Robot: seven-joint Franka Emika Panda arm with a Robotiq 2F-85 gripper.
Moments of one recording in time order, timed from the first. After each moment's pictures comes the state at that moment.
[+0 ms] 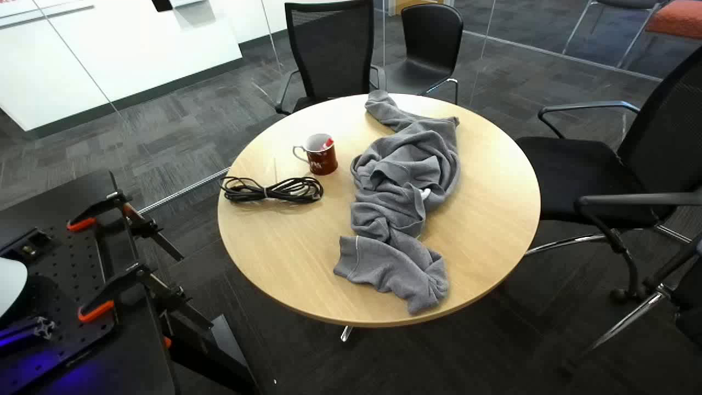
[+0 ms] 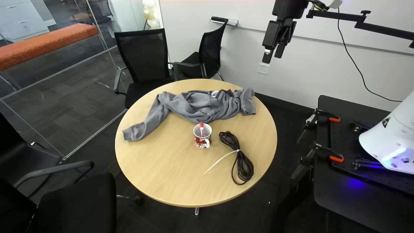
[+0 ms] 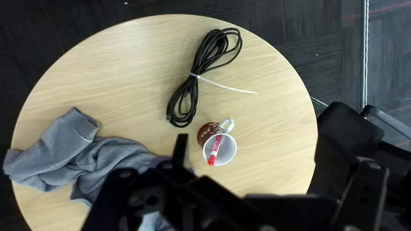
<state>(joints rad) 0.04 -0.32 0.03 -2.43 0.25 2.15 0.18</state>
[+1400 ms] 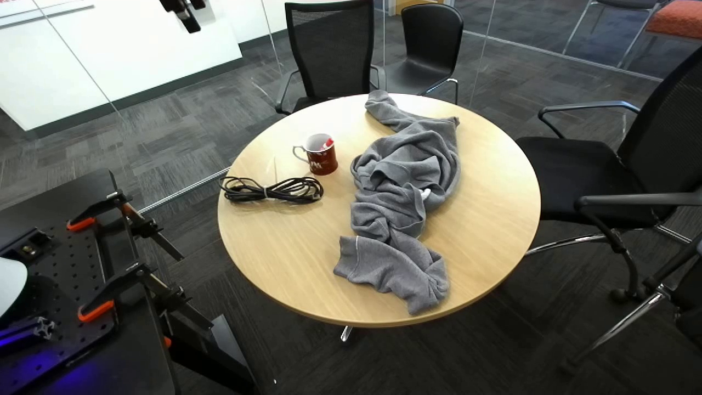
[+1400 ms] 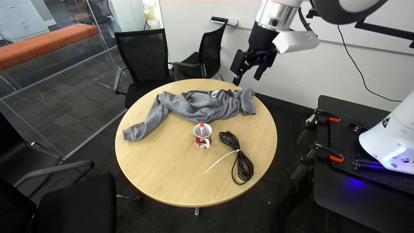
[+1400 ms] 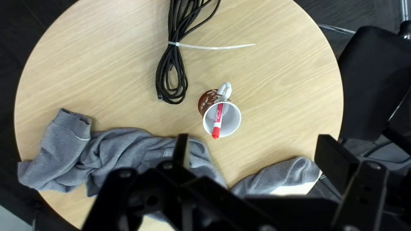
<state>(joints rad) 0.04 -0.15 0.21 -2.44 0.09 2.50 0.71</state>
